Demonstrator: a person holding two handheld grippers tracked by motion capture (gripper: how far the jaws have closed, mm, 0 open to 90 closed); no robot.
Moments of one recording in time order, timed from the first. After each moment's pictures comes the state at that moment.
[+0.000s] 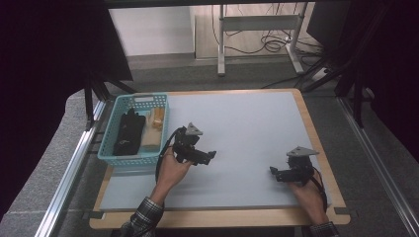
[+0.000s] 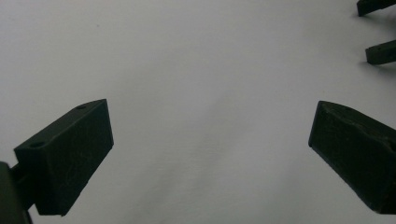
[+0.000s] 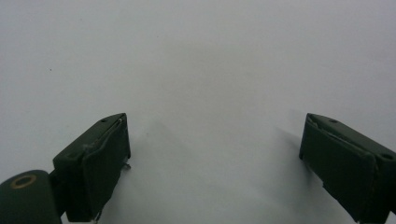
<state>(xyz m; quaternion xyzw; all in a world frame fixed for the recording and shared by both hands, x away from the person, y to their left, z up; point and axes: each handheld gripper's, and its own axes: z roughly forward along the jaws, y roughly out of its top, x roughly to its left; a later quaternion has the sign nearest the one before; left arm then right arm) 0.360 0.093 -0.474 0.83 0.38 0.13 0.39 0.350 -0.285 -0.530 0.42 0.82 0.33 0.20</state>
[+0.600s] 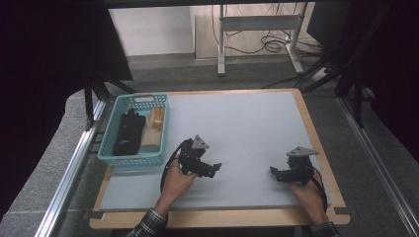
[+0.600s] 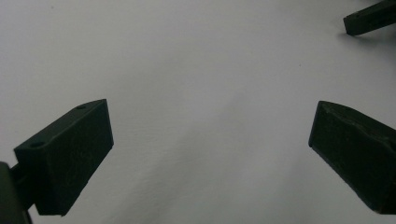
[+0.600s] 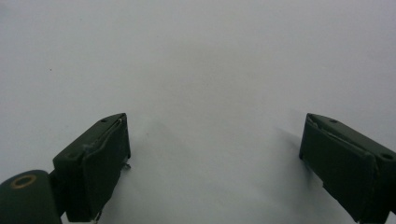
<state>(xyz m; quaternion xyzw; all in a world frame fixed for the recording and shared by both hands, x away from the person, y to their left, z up) 0.339 0.076 -0.497 0.84 0.35 0.13 0.39 0.350 -0.285 -0.530 0.42 0.82 0.33 0.20</state>
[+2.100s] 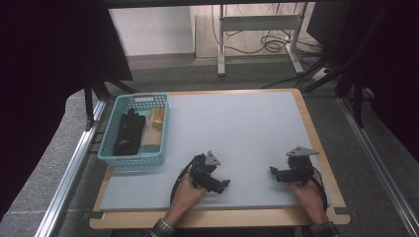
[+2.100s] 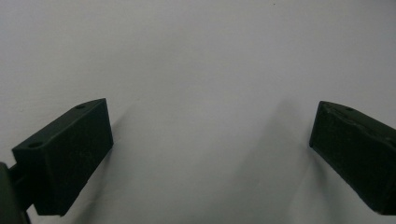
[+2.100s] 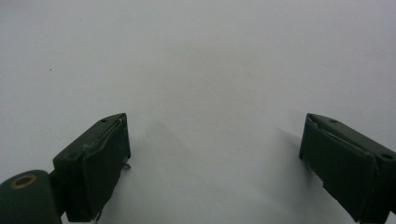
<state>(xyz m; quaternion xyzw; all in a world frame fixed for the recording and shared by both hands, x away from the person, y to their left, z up) 0.323 0.045 -0.543 0.86 0.33 0.10 0.37 0.350 -0.285 -0.530 0.42 0.82 0.33 0.20</state>
